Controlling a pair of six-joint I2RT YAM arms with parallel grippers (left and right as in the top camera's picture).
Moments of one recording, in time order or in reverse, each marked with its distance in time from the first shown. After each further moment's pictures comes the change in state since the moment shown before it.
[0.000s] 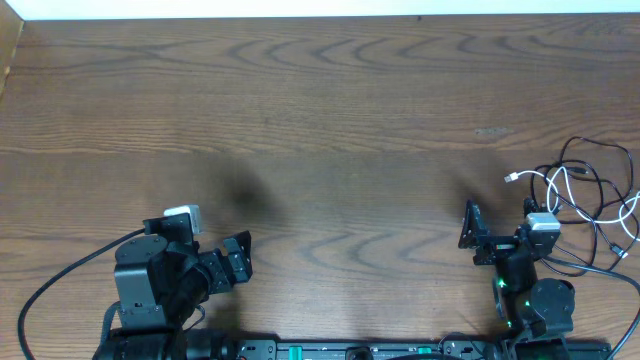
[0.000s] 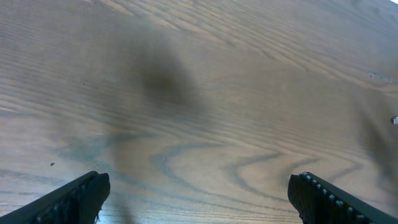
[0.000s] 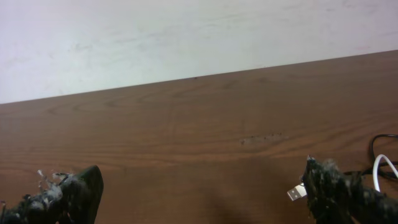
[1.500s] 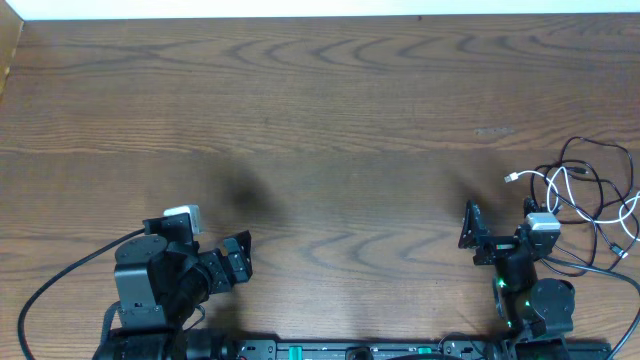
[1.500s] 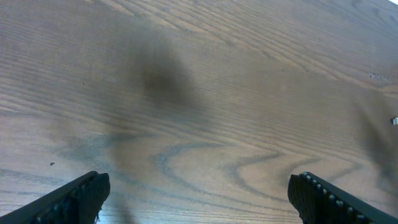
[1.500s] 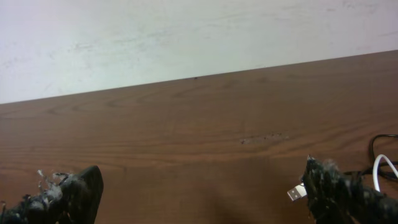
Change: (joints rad) left arm 0.000 0.000 0.000 0.000 0.000 -0.003; right arm 0.000 0.000 0.000 0.000 0.000 0.000
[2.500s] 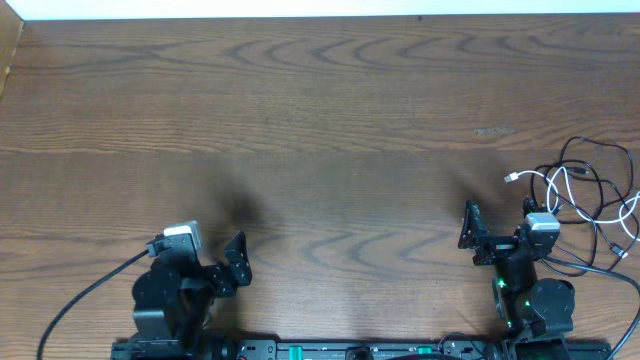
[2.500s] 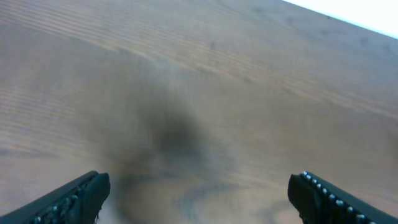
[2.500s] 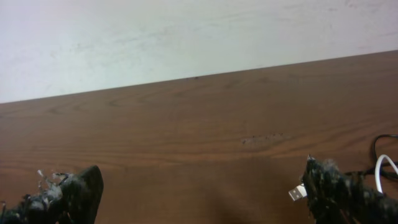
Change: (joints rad) left arm -0.047 -0.319 -0.293 0.229 -0.138 0.000; right arm 0.000 0.000 0.000 -0.001 -0.003 0.000
